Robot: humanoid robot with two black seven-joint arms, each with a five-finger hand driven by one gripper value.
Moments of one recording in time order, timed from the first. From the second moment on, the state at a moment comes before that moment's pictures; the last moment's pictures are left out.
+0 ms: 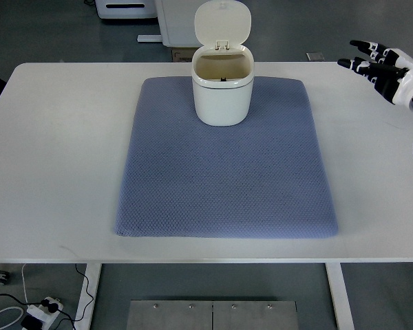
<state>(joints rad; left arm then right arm) -0.04 0.00 -0.10 -0.24 -0.01 0.19 -0.12 0.92 -0.52 0.56 0.82 -0.11 0.04 0.07</state>
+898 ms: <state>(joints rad) -0.04 0.00 -0.10 -0.24 -0.01 0.19 -0.12 0.49 -0.29 1.07 0.91 -0.14 0.06 0.16</state>
